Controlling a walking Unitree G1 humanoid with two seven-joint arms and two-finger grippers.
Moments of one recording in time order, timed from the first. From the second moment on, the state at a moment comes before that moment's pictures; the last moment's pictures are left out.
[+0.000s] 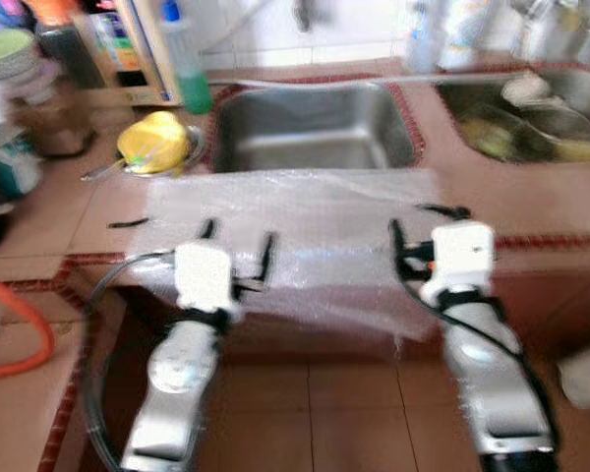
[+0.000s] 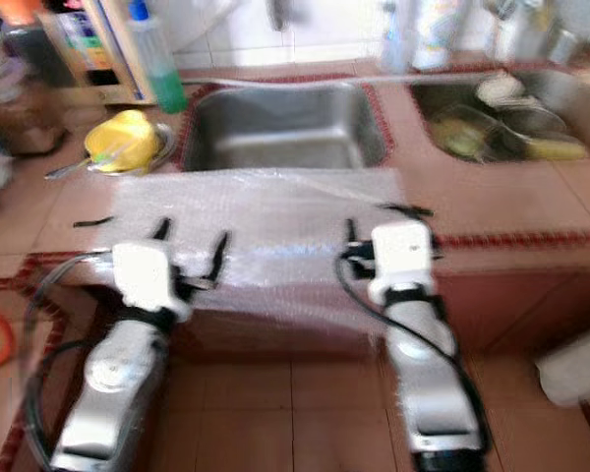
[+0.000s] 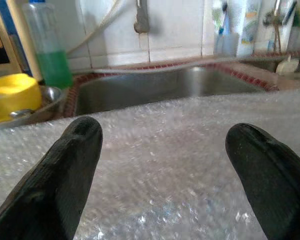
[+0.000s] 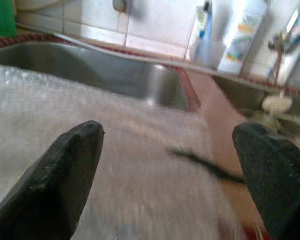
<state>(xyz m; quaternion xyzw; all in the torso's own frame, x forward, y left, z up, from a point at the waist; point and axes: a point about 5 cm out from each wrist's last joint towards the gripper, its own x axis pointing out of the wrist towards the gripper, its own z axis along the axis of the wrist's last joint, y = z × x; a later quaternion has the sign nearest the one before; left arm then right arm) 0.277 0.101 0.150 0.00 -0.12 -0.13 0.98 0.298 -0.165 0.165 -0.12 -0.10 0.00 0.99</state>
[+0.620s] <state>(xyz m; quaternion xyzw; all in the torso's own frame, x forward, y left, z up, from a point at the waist) 0.277 0.123 0.146 0.02 -0.11 -0.10 0.99 0.296 -0.147 0.161 -0.10 -0.10 0.03 0.99</state>
